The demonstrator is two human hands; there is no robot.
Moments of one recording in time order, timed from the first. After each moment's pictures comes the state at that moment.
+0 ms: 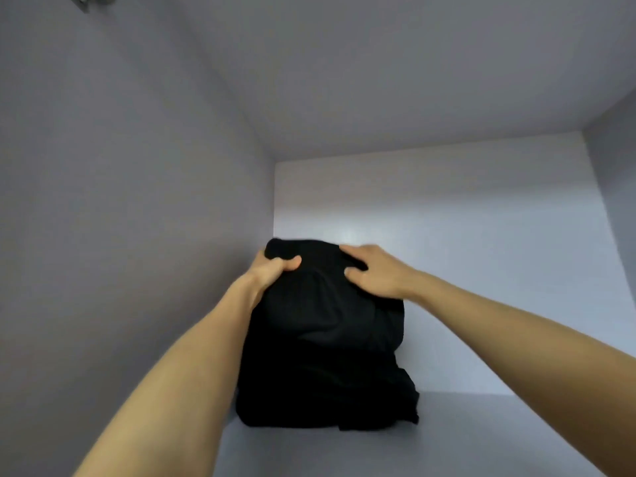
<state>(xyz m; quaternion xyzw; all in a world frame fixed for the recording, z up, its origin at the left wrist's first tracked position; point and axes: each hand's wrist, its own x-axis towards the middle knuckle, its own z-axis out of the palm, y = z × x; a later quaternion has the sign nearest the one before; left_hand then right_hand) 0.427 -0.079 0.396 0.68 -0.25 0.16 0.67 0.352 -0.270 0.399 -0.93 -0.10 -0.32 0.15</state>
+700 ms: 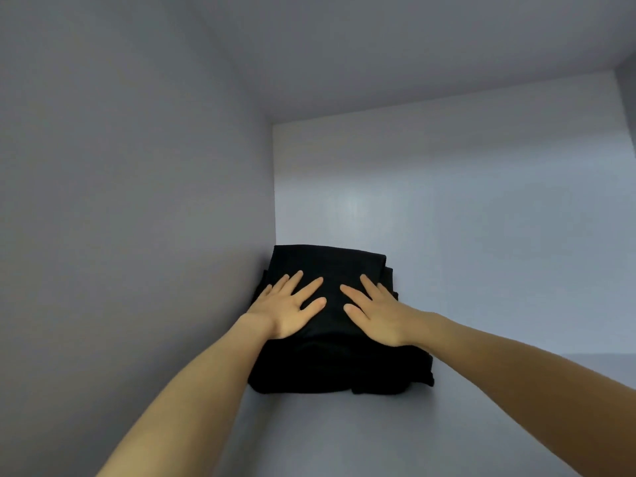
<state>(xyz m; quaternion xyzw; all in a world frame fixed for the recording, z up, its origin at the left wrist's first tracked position) 0.460 -0.084 0.310 0.94 -0.28 0.21 0.04 0.382 -0.269 0.298 -0.98 -0.03 -0.17 0.08</state>
